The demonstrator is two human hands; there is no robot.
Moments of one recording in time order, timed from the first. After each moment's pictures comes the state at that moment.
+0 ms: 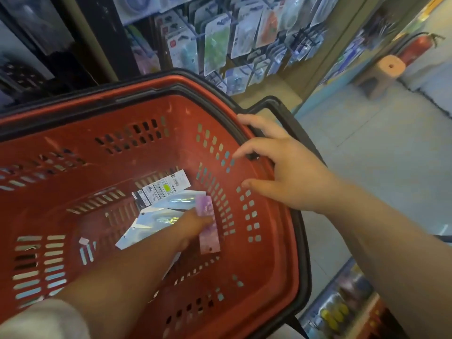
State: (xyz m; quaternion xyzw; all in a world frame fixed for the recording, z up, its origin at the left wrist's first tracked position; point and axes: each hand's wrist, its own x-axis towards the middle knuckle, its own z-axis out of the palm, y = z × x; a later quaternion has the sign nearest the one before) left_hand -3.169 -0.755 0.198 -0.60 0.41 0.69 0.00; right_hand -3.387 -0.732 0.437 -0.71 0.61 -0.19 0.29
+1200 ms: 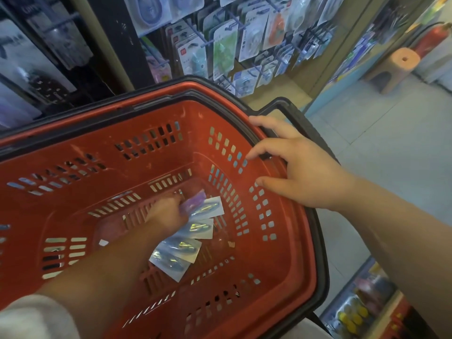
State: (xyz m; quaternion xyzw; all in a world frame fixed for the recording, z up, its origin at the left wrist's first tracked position) left_hand -3.097 -0.815 0.214 -0.56 0.76 0.29 0.14; right_hand -3.386 -0.732 0.437 -0.71 0.62 -0.19 0.28
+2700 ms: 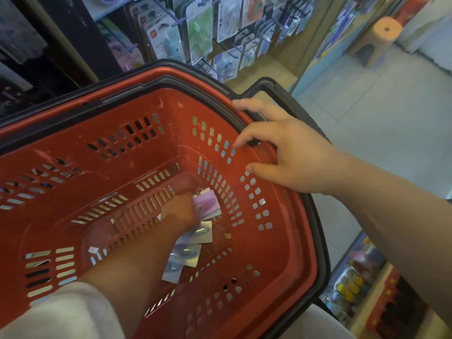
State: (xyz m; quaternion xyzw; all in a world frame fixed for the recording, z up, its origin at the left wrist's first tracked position) left_hand -3.151 -0.800 0.193 -0.54 0.77 0.25 0.23; right_hand -3.391 -0.735 0.430 -0.71 0.62 -0.19 0.26
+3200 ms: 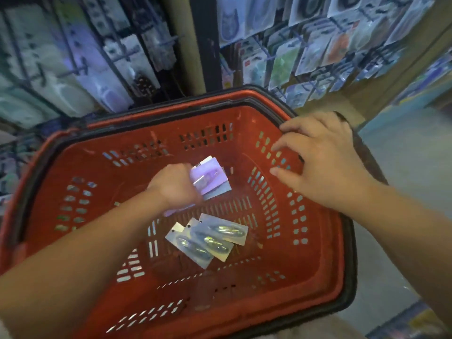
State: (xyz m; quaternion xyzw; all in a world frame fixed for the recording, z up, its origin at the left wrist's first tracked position) left_hand -3.070 -0.818 0.383 -0.63 0.73 0.23 0.13; right_hand -3.350 -0.754 0.450 -0.79 0.60 -0.15 0.03
